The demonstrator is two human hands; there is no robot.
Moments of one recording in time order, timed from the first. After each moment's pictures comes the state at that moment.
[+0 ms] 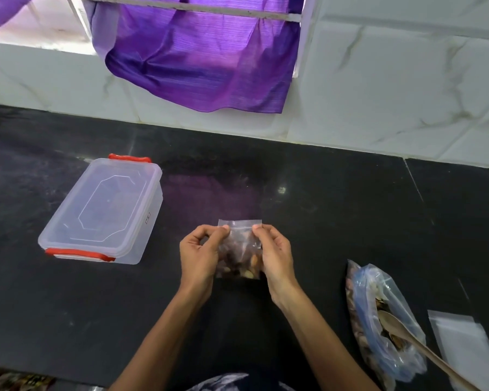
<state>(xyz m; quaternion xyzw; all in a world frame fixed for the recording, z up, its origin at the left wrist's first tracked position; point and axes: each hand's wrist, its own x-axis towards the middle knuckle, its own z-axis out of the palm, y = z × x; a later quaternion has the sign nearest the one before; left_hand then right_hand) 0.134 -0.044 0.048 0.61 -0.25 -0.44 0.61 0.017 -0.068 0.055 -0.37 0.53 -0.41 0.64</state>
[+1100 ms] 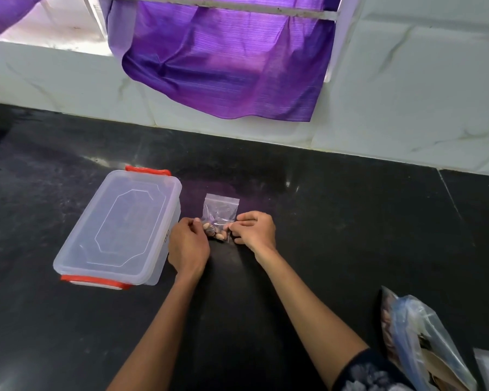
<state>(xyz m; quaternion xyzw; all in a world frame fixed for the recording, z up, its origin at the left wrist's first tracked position) 0.213 -0.108 0.013 0.87 -0.30 -0.19 0.33 0.107 -0.162 0.016 -0.45 0.64 -0.29 0.55</state>
